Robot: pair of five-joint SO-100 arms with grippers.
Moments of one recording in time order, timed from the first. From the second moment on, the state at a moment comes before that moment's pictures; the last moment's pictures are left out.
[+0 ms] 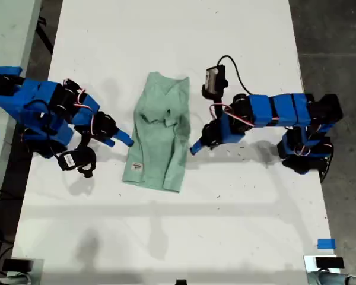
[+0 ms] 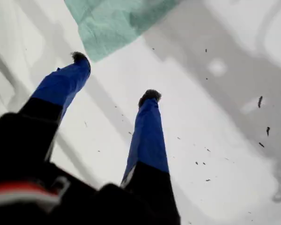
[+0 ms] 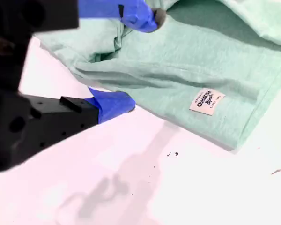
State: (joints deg) arm 0 -0.5 118.0 115.6 79.0 -13.0; arm 1 -0.4 86.9 75.6 82.3 -17.5
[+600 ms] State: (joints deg) arm 0 2.9 104.0 122.3 60.9 -10.3; arm 1 -7.3 56.7 50.7 81.1 -12.8
